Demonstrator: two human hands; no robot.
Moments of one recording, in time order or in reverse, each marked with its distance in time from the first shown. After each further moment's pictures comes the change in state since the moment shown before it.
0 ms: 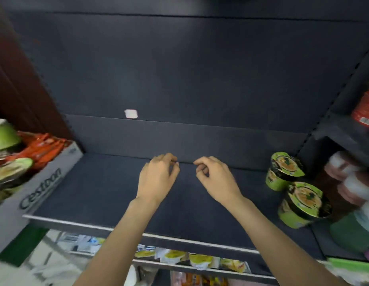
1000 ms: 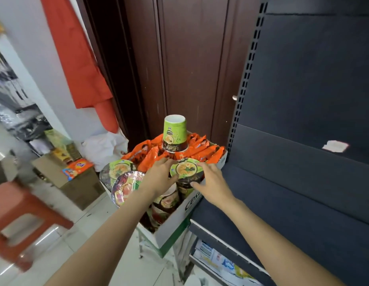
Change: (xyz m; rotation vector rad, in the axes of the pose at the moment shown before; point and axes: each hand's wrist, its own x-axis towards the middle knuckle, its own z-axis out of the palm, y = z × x) left_hand -0.017 -0.461 -0.223 0.191 -0.135 -0.354; right_hand 0.130 -0.342 0.359 0.057 -0.446 -0.246
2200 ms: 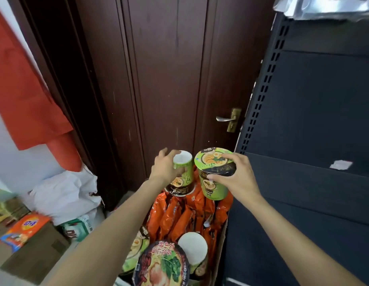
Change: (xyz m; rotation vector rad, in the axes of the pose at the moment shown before) left_hand 0.176 -0.063 -0.054 -0.265 -0.075 0.058; right_hand 0.096 -0.061 -0.040 0.197 0.543 0.198
